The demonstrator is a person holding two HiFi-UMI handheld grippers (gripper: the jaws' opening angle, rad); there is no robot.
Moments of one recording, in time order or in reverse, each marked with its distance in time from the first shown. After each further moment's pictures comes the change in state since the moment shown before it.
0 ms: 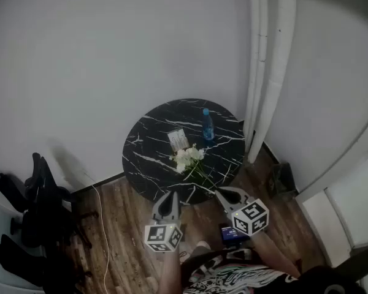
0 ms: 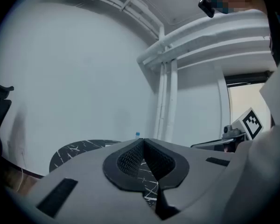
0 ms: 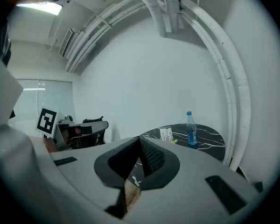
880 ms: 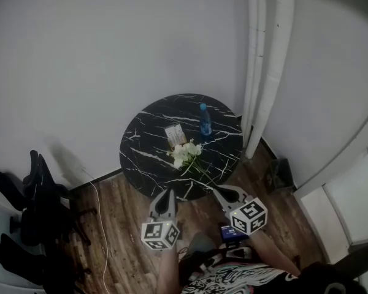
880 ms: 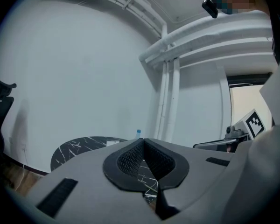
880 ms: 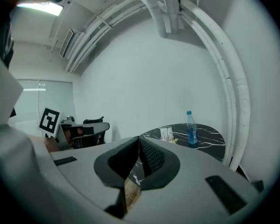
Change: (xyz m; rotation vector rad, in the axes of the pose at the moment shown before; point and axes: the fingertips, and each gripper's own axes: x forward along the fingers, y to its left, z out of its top) left arm -0.003 0.002 -0.007 -0.019 0.025 0.006; right arm -0.006 0.003 -0.005 0.006 -0.008 -0.001
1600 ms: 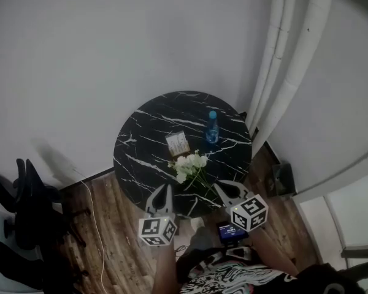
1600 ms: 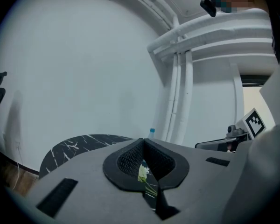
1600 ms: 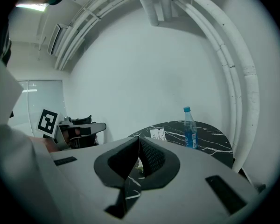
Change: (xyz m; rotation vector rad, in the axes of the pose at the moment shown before) left arm 0.117 0.087 -0.004 -0.039 0.050 0.000; right arm 0.115 -0.080 0.014 0.039 0.062 -0.053
